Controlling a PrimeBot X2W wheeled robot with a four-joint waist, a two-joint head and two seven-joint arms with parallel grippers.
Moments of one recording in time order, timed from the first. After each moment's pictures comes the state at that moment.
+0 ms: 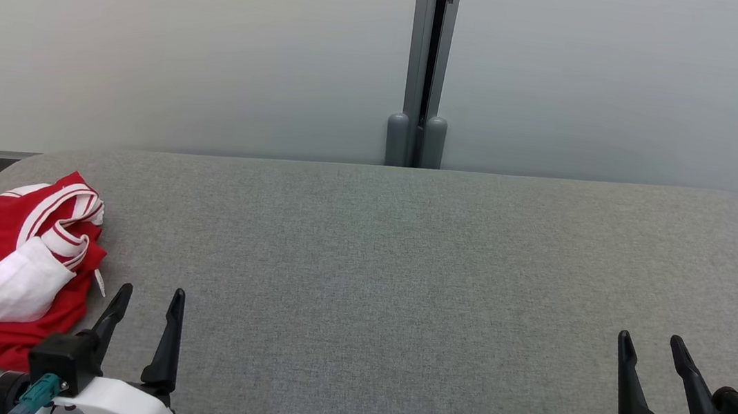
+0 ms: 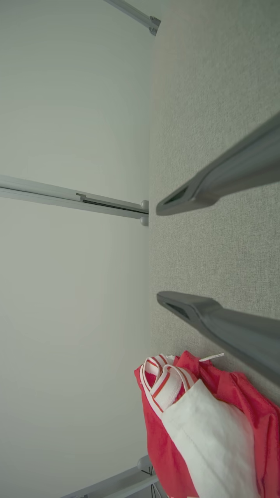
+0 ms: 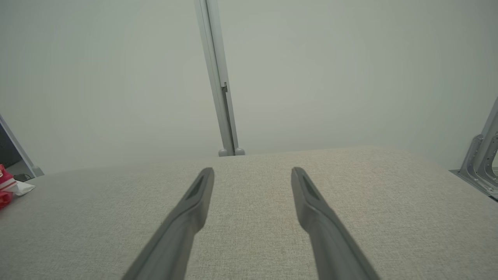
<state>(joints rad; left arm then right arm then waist) -0.03 0.13 -0.10 0.29 -0.29 -0.05 -0.23 -0.02 -0.13 0.04 0.25 0.25 0.13 -0.14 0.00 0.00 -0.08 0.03</state>
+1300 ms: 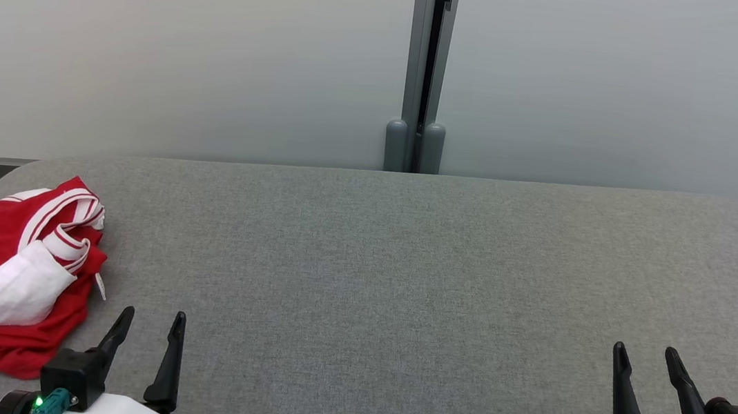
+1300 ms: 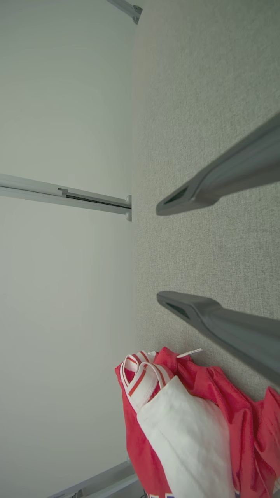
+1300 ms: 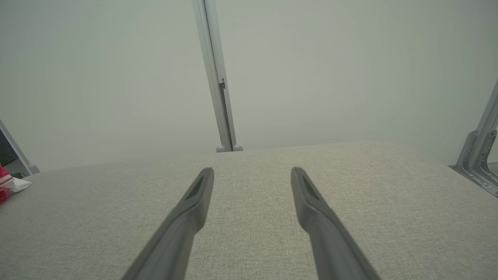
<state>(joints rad) -0.03 0.12 -0.10 0.40 -0.25 -0.05 -0.26 -0.01 -0.11 0.03 0.28 0.23 0.13 -0.16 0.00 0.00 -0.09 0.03</state>
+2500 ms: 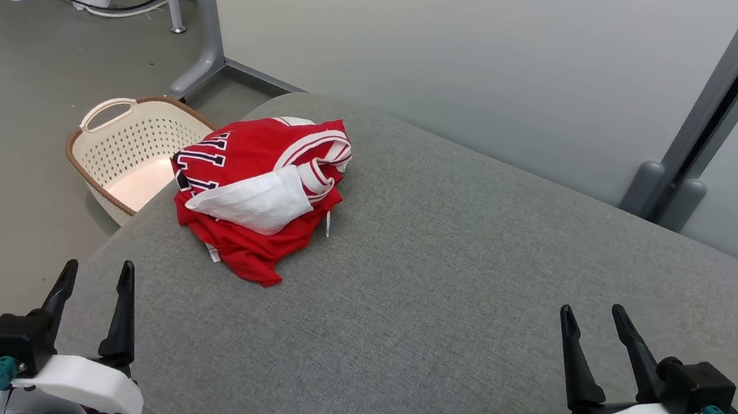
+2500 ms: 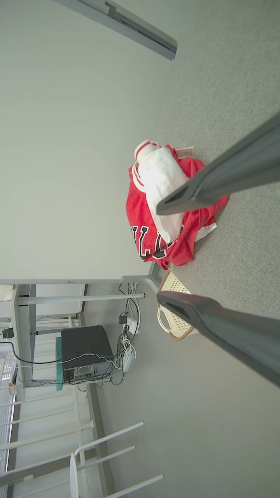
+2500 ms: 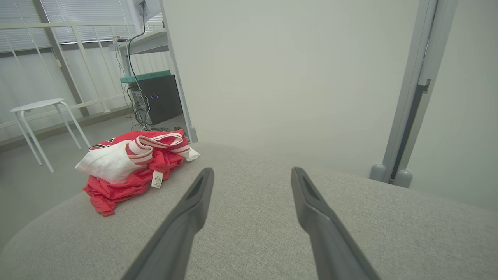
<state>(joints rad) -0.08 0.16 -0.03 0.34 -0.28 -0.01 -0.26 -0.07 -0.09 0.13 0.24 0.22 0.13 -0.12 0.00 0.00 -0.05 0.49</state>
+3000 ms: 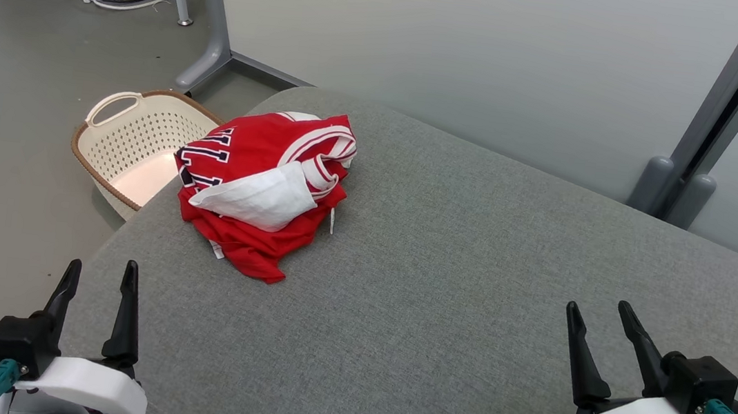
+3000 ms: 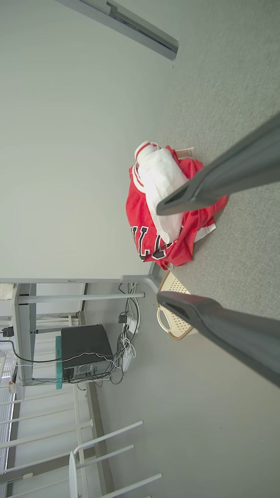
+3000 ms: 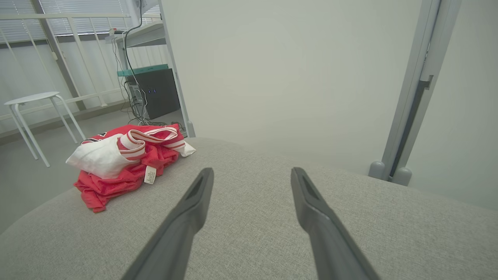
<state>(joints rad) -0.07 0.15 -0.02 0.30 -0.27 0.00 -0.26 -0.11 -0.11 0.15 0.28 0.23 0.13 -0.13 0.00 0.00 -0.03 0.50</state>
